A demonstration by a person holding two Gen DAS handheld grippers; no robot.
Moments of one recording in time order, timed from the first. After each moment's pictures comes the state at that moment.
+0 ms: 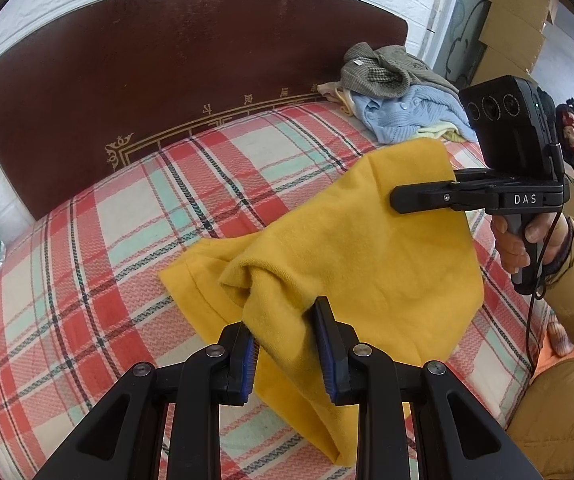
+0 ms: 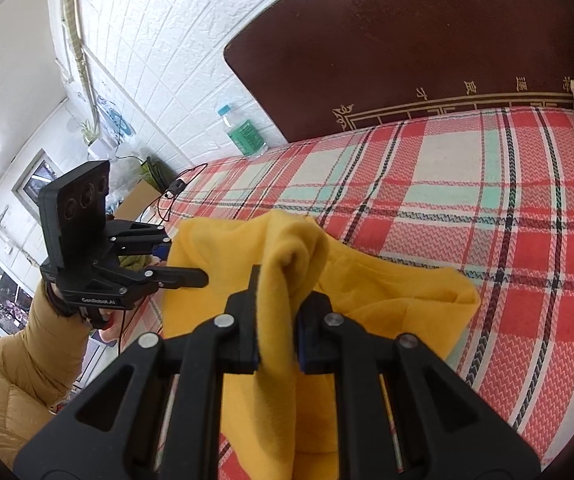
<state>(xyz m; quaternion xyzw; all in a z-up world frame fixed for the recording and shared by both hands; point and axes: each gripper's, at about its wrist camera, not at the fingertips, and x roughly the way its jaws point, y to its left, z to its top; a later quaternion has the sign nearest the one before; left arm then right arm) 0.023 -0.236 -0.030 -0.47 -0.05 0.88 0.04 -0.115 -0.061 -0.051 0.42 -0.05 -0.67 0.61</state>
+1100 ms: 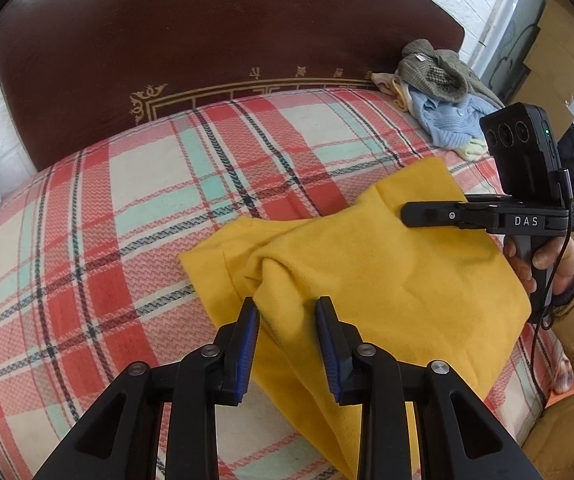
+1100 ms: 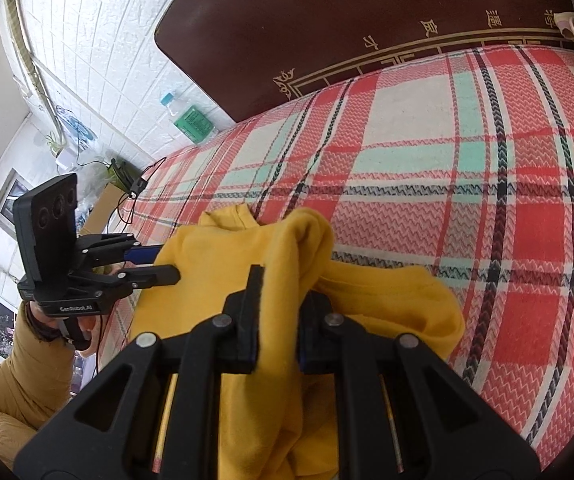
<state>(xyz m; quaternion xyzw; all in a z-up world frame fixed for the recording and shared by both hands) 0.000 -0.271 -0.066 -0.48 -0.10 0.87 0.00 -0.155 -0.087 -0.100 0.48 -0.05 -0.67 0.57</state>
